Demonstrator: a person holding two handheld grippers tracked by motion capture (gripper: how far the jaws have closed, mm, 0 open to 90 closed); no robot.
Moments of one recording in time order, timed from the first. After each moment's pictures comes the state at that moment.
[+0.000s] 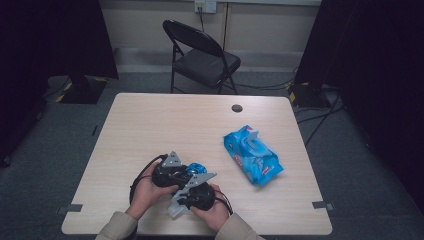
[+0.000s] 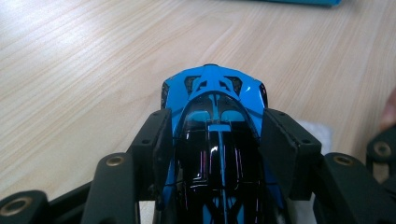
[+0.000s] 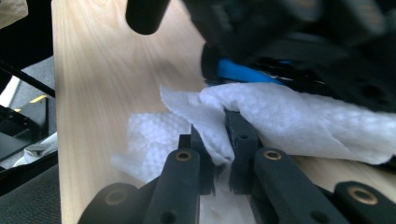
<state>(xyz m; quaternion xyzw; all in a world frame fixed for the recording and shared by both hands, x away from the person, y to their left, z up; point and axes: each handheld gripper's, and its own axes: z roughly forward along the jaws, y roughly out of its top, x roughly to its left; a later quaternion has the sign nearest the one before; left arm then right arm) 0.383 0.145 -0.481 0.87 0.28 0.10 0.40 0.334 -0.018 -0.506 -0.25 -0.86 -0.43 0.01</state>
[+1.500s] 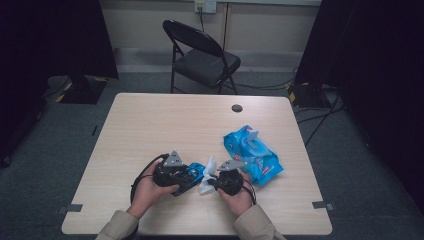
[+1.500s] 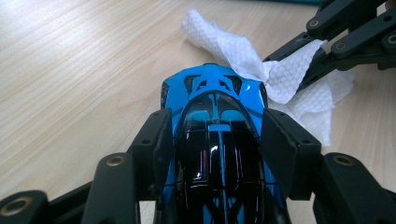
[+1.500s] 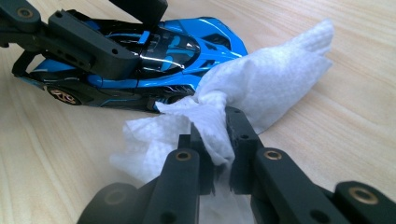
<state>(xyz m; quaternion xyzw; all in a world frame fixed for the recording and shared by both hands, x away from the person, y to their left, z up) 0.384 0.142 -0.480 0.87 0.28 0.10 0.39 0.373 -0.097 -0.507 -0.36 -0.83 -0.42 -0.08</state>
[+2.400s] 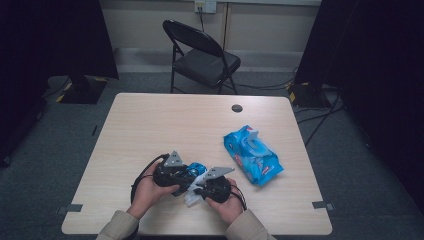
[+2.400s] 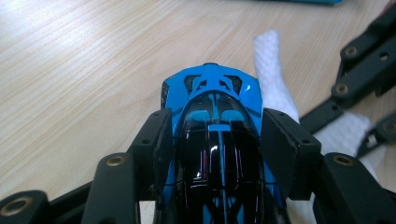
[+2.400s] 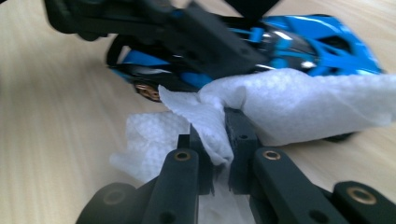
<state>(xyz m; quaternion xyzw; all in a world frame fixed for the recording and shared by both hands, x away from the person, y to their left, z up) 0.384 0.141 -0.479 0.87 0.28 0.10 0.39 0.352 -0.060 -0.507 -0.30 -0.85 -0.43 -0.03</state>
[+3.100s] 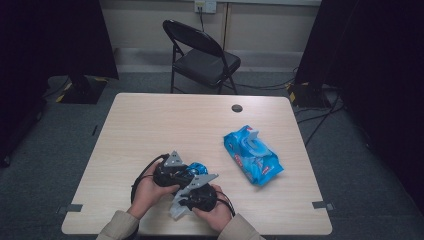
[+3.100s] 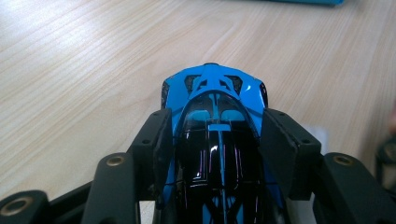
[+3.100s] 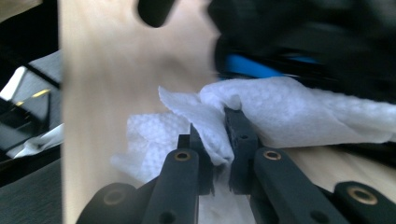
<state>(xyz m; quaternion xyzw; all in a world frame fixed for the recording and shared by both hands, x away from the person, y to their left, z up) 0.384 0.141 -0.479 0.87 0.28 0.10 0.39 0.331 -0.021 -0.507 -0.23 -0.87 -0.44 0.01</state>
